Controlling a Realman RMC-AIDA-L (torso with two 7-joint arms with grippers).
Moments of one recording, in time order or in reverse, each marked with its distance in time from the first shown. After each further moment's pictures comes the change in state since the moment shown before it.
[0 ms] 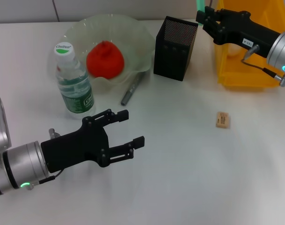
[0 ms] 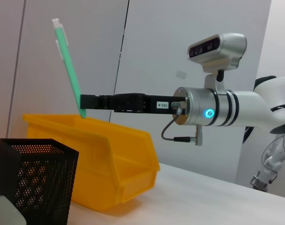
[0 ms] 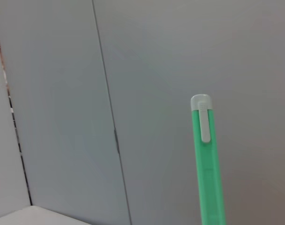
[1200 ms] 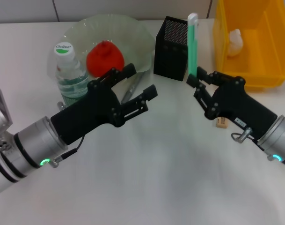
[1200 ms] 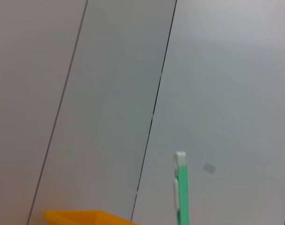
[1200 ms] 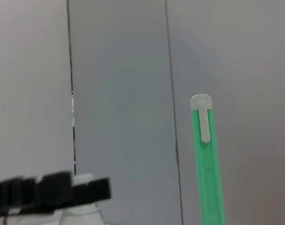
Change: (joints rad) left arm -0.139 -0.003 -0.063 -0.287 -0.256 0.093 0.166; right arm -0.137 0.009 0.004 0.485 0.176 -0.367 -0.682
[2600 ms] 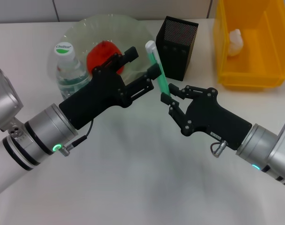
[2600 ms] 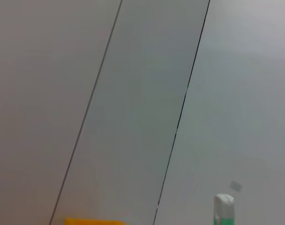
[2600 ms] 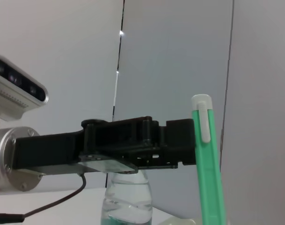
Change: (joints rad) left arm -0.070 0.000 -0.129 -0.101 0.007 -0.055 0.021; right arm 0.074 0.001 0.019 0.132 -0.077 0.047 -0.233
